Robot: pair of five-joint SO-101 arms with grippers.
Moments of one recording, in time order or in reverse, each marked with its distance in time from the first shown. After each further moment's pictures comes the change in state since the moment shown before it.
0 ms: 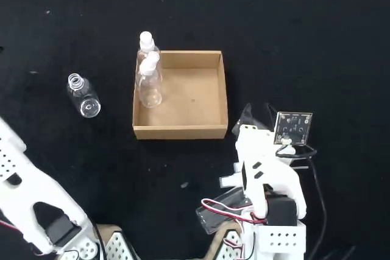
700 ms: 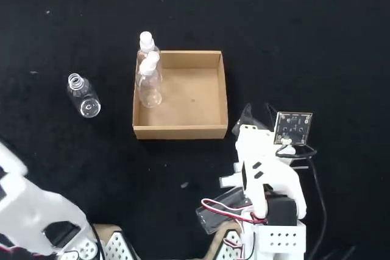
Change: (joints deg) left arm -2.7 -39.3 30.7 0.2 14.9; right arm 0.0 0.0 0.0 0.0 0.0
